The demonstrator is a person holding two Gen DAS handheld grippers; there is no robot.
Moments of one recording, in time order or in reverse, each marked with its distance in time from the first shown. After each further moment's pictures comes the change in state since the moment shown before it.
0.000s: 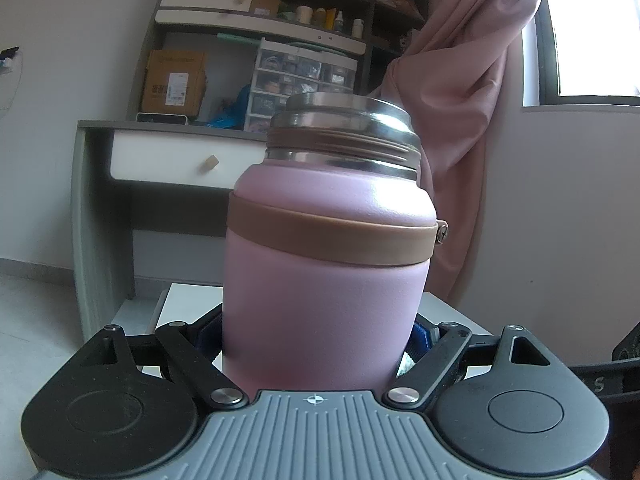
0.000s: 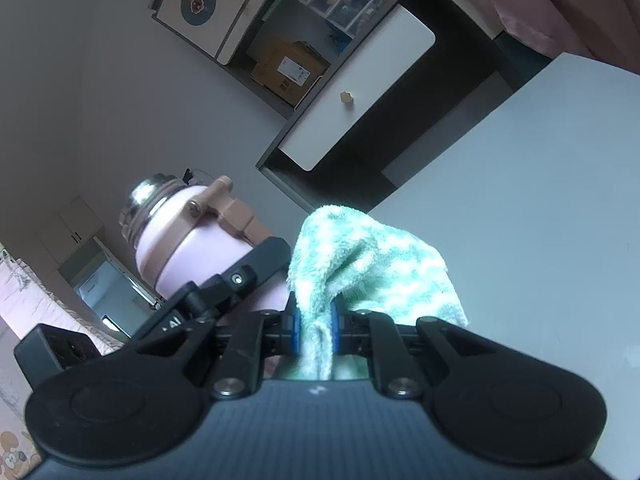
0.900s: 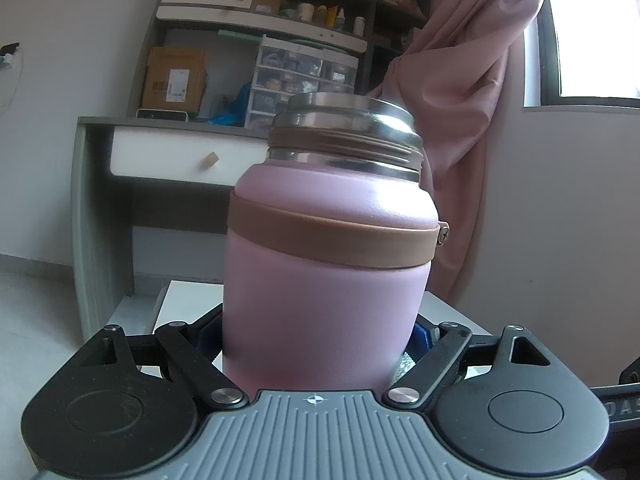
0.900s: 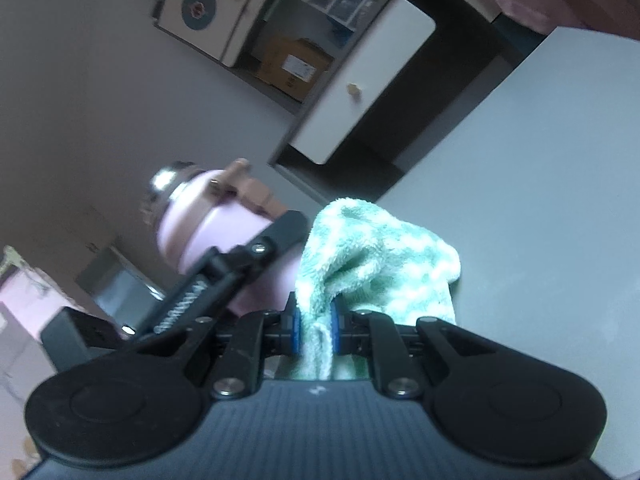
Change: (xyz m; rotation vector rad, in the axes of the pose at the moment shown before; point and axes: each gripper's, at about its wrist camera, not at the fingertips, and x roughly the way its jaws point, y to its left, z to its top) left arm 0.002 -0.006 0.003 -0.013 0.008 -0.002; right arm -0.014 0.005 -0.019 0.068 -0.003 0.089
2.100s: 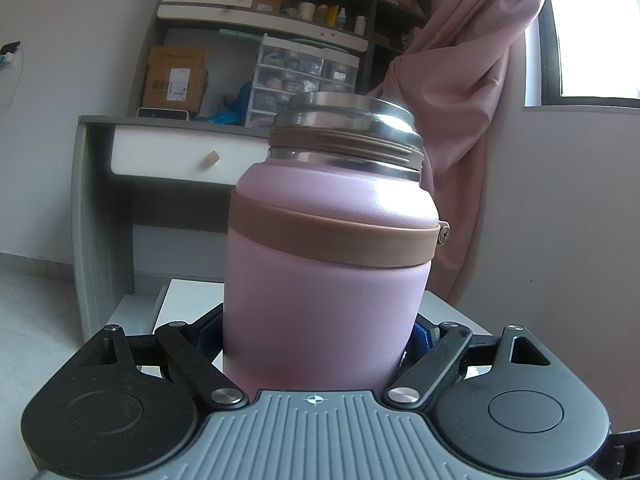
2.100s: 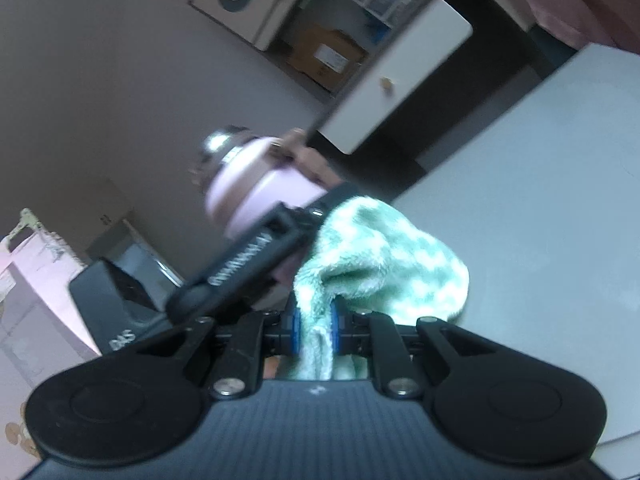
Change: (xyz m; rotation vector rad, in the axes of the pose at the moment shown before) left arm -0.002 -0.004 0.000 -0.002 0.004 0.008; right arm -0.008 0.030 -0.018 -0.119 0.025 0.022
